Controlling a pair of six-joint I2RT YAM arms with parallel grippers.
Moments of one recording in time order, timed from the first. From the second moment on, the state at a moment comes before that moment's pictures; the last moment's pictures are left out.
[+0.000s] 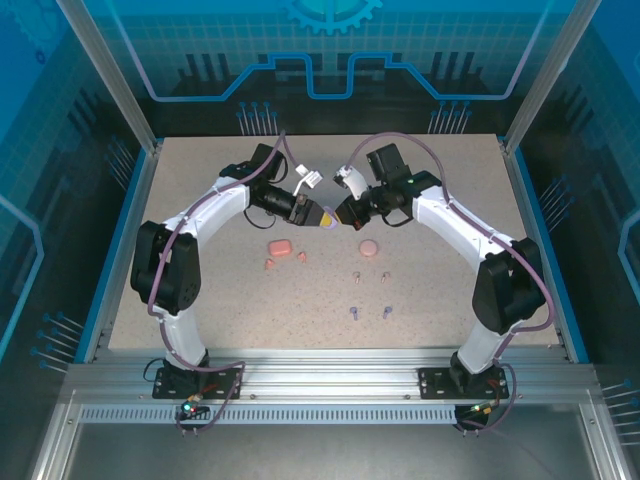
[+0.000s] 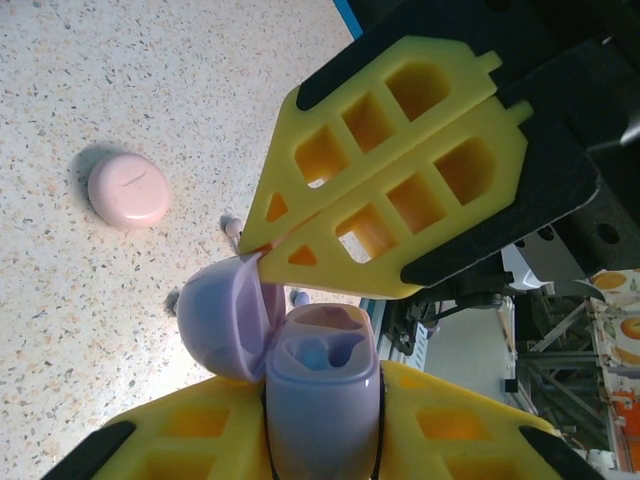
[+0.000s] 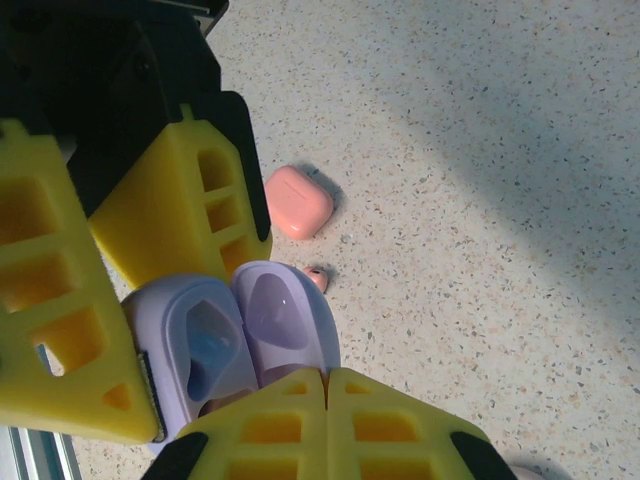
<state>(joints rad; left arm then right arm) -0.31 1.86 1.51 -0.79 1.09 0.05 0.46 1.72 1.46 -0.68 -0.52 -0.18</state>
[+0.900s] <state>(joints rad) -0.28 1.40 0.85 0.08 0.75 -0.25 0.45 1.36 1.21 -0.79 -0.35 0.27</state>
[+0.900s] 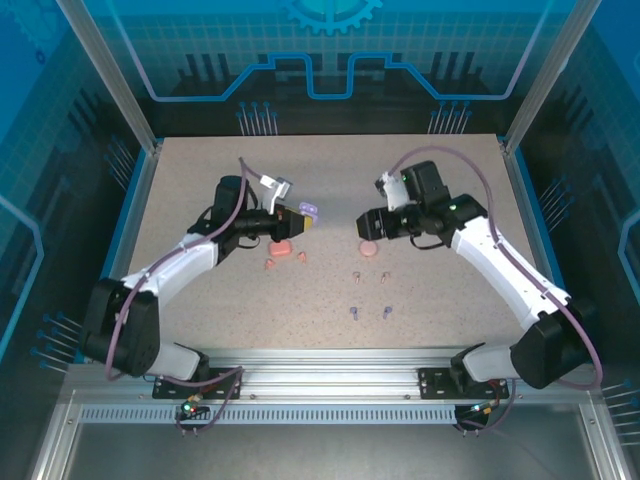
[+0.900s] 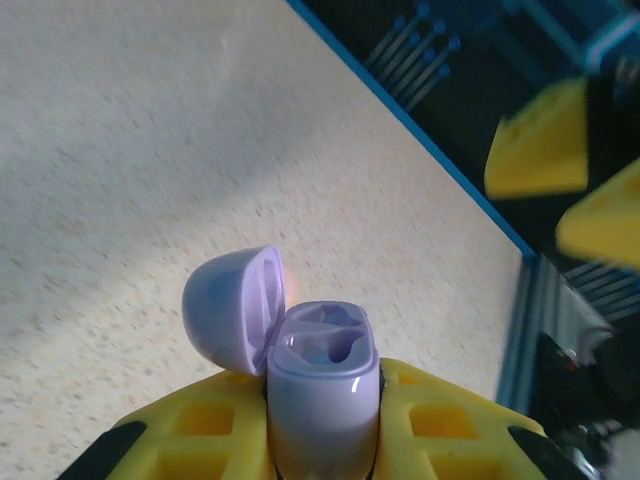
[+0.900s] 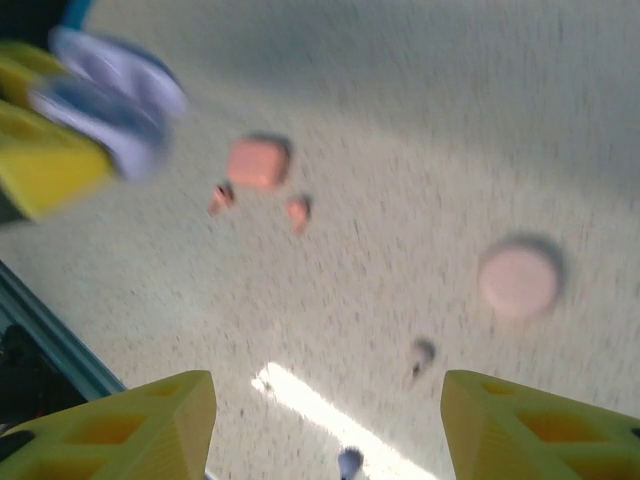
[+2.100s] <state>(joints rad) -0.43 1.05 0.65 0.49 0.18 -0.19 0.94 1.79 1.10 -0.85 0.03 0.74</state>
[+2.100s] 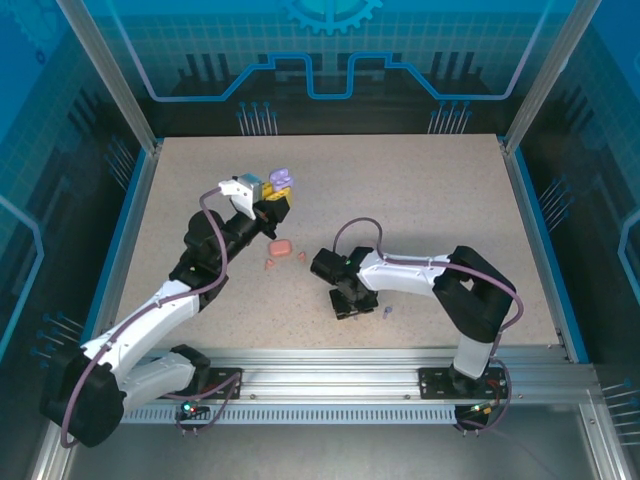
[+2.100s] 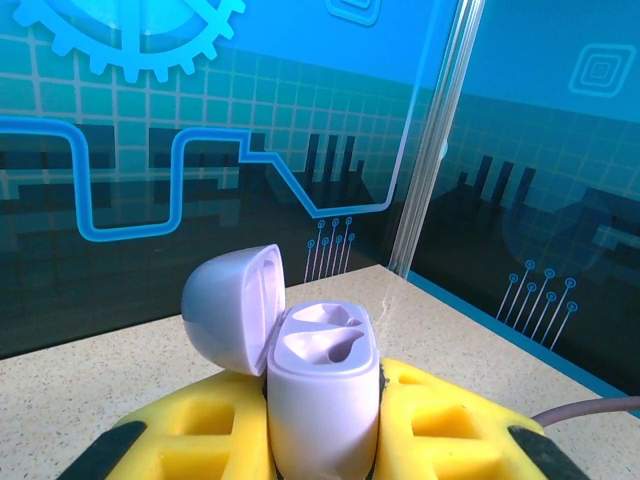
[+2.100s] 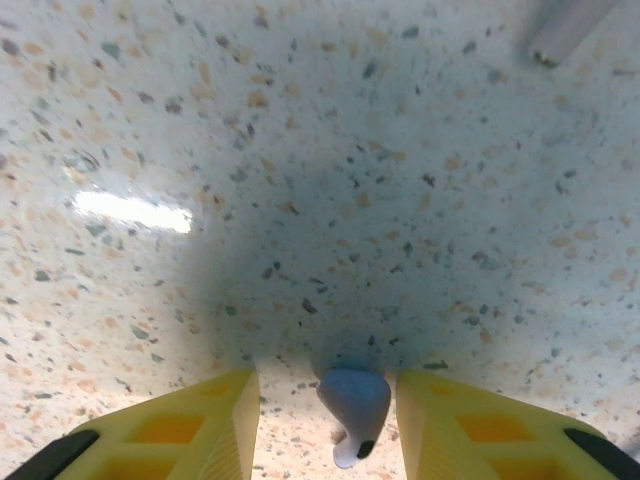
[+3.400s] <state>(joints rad) -0.45 1.05 0.65 0.49 0.18 -0.18 0.94 1.74 1.03 -0.78 0.04 0.74</state>
